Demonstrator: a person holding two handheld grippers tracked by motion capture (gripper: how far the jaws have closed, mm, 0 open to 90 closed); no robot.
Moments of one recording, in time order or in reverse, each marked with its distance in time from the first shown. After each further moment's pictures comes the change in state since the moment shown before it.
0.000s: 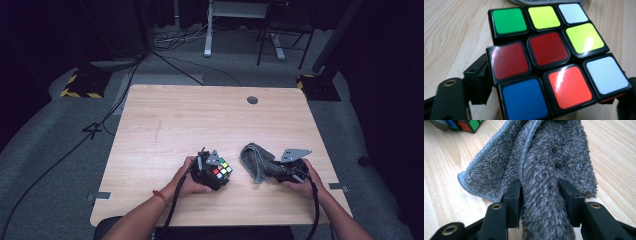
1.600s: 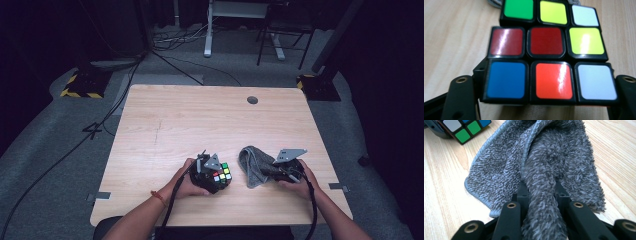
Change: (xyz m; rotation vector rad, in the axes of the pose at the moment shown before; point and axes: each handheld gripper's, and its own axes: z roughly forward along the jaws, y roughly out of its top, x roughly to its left) left arm -0.003 -0.005 -0.003 0.010 -0.082 0.071; right arm 0.004 0.005 0.010 -0.003 0.038 0.004
